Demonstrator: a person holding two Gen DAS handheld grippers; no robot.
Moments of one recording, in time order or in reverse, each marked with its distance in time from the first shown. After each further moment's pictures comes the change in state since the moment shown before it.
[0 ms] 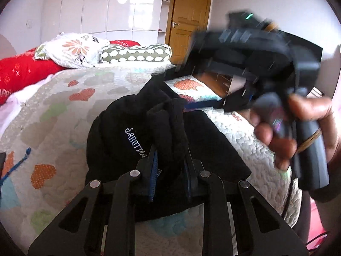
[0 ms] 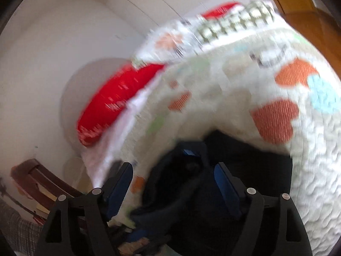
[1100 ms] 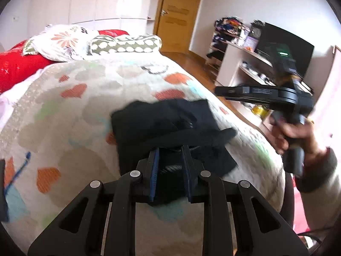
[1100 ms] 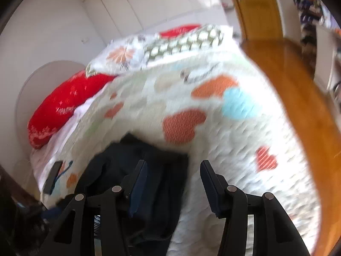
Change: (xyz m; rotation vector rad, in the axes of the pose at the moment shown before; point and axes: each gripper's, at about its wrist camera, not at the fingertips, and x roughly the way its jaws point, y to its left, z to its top) left arm -0.009 0.009 0.025 -0.009 0.100 -0.103; right arm -0.082 -0.053 -0.025 -0.094 -0.183 -0.373
